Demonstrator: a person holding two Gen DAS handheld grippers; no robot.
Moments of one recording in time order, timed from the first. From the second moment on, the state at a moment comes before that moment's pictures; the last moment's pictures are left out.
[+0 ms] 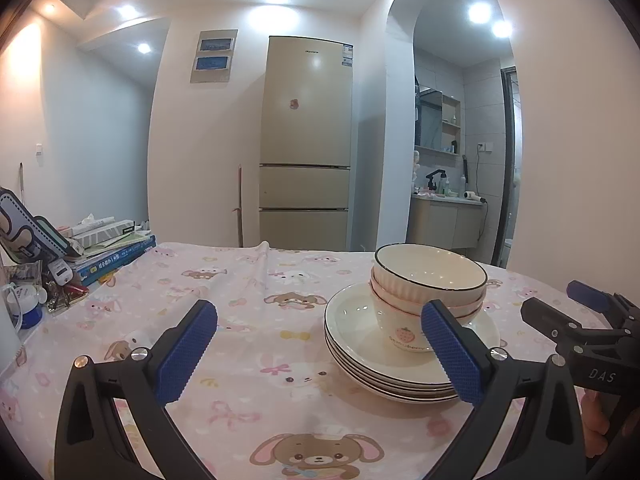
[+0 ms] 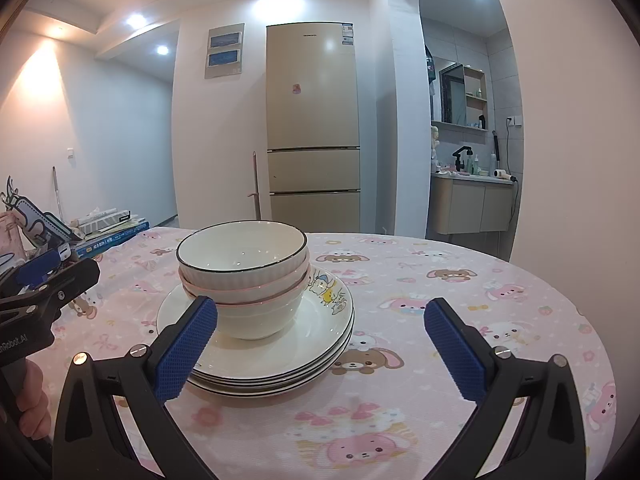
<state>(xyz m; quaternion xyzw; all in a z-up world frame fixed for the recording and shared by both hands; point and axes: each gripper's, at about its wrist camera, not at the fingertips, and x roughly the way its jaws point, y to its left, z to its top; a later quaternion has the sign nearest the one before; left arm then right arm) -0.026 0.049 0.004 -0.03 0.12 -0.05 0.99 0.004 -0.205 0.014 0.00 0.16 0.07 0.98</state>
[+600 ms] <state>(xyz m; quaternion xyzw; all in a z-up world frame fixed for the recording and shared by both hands) -0.026 0.049 0.005 -0.03 0.13 -0.05 0.99 0.004 -0.205 0.014 0.00 0.16 0.07 0.98</state>
